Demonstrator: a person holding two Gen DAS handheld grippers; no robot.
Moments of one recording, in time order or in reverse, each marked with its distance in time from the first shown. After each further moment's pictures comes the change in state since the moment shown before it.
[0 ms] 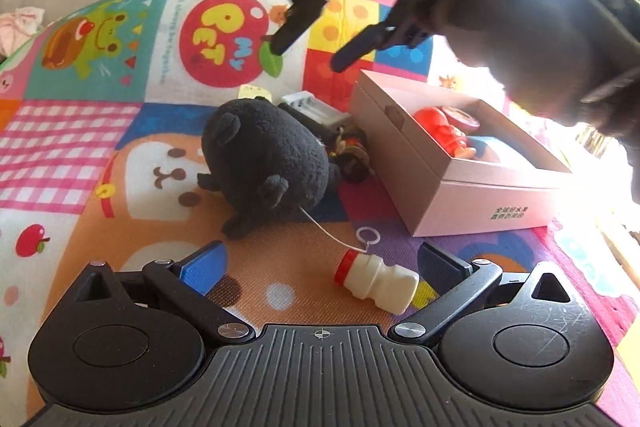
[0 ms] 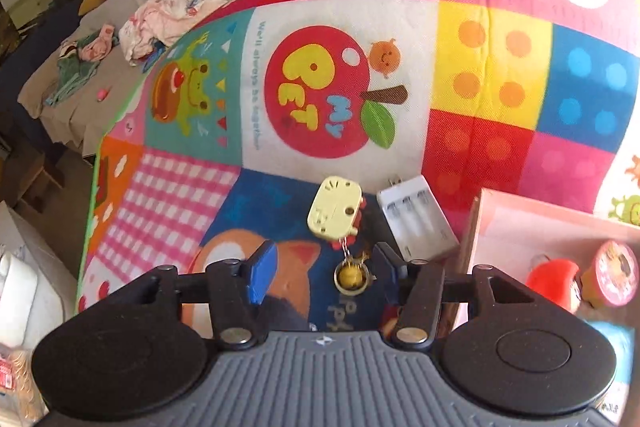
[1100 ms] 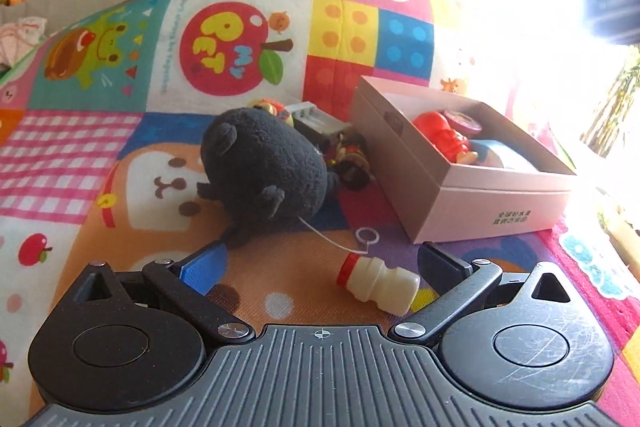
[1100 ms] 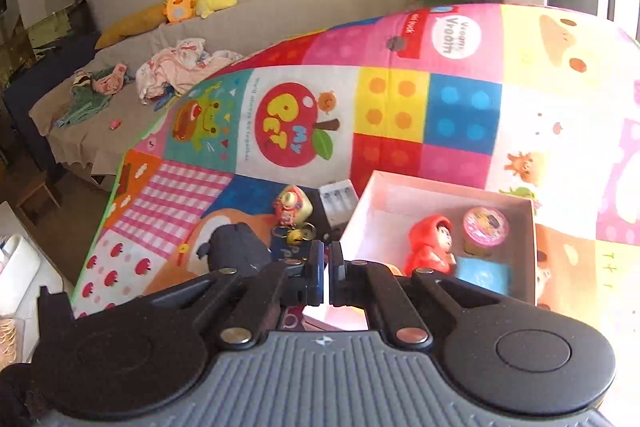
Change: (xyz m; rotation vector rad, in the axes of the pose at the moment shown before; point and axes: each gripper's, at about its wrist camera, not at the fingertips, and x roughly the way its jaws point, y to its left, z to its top) left arm -0.002 -0.008 0.003 0.021 -0.029 0.029; right arm -0.181 -0.062 -0.127 -0.033 -0.244 -0.021
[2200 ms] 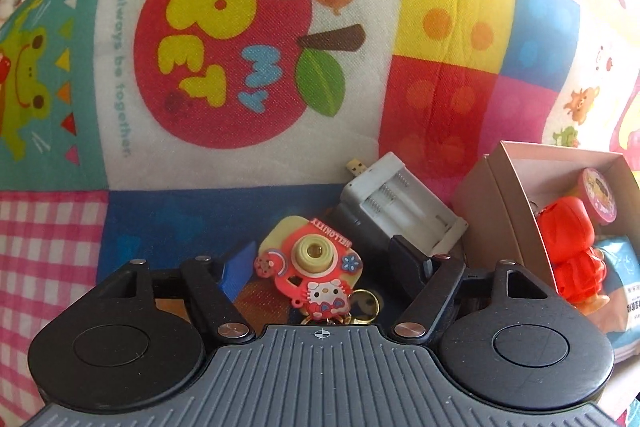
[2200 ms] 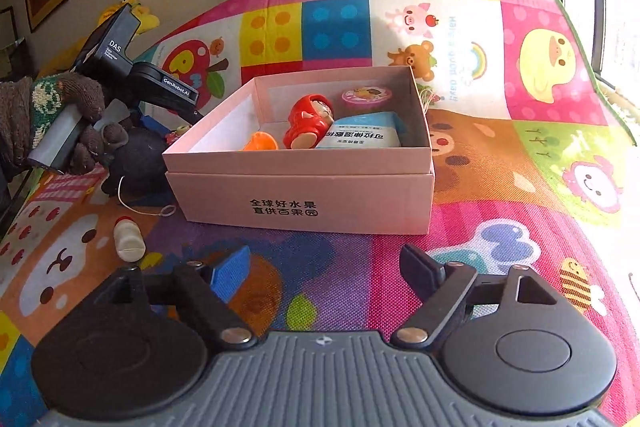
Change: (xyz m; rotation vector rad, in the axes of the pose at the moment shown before) left arm 0.170 0.044 0.145 -0.031 0.397 0.105; right arm 0.010 -0.060 -0.158 0.124 -0.128 -0.160
